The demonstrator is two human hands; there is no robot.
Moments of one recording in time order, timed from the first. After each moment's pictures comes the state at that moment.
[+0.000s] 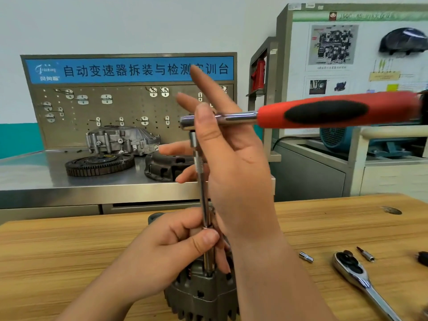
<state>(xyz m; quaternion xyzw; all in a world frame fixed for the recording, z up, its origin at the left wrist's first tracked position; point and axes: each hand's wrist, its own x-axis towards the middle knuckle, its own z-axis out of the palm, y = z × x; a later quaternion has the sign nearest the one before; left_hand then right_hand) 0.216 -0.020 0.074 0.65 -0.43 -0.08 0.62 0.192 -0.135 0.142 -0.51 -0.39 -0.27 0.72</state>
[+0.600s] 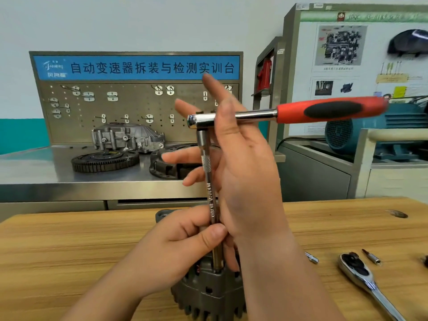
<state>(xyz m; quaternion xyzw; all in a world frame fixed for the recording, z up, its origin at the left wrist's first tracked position) 0.218 -0.021 0.072 0.63 -0.44 -0.08 0.63 0.192 -0.133 0.141 -0.50 -0.39 -0.19 0.75</state>
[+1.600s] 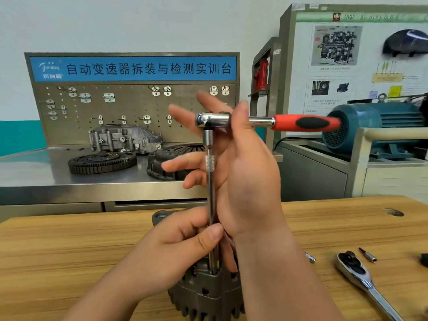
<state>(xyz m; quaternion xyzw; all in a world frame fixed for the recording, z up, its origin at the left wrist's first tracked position) 0.215 -0.021 0.072 0.63 -0.43 -0.09 0.64 0.194 -0.137 0.142 -0.45 -0.36 -0.12 0.80</state>
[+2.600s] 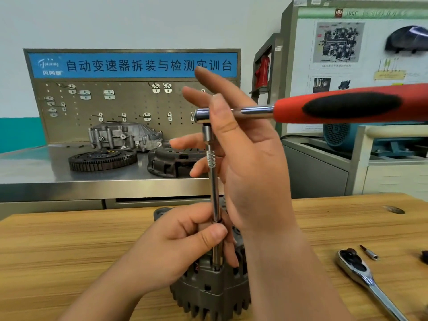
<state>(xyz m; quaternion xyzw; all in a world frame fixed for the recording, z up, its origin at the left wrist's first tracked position) 0.216 -0.021 0.074 0.63 -0.45 -0.09 0.62 0.190 -0.138 0.144 -0.50 -0.40 -0.26 0.72</state>
